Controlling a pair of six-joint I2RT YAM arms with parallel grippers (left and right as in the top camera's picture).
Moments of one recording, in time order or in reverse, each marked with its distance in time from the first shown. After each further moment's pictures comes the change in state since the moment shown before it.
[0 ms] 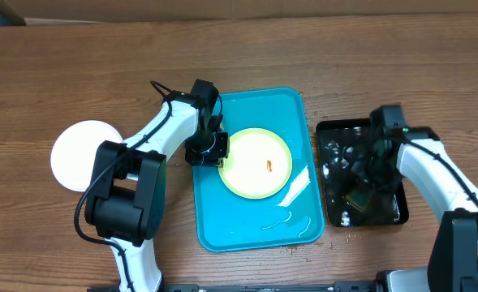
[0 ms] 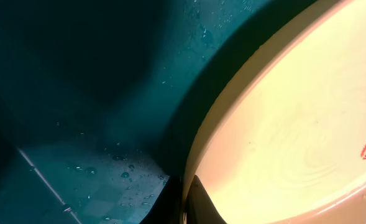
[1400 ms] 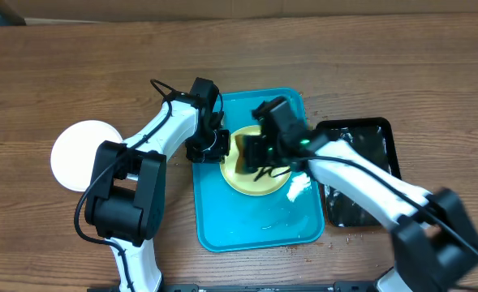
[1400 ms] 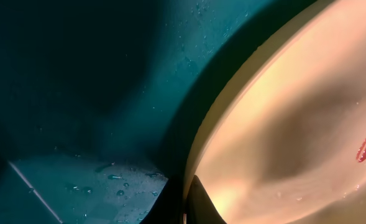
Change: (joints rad) left arm 0.000 0.000 -0.001 0.045 0.006 0.004; right arm 0.599 0.148 0.224 0.441 -0.300 -0.004
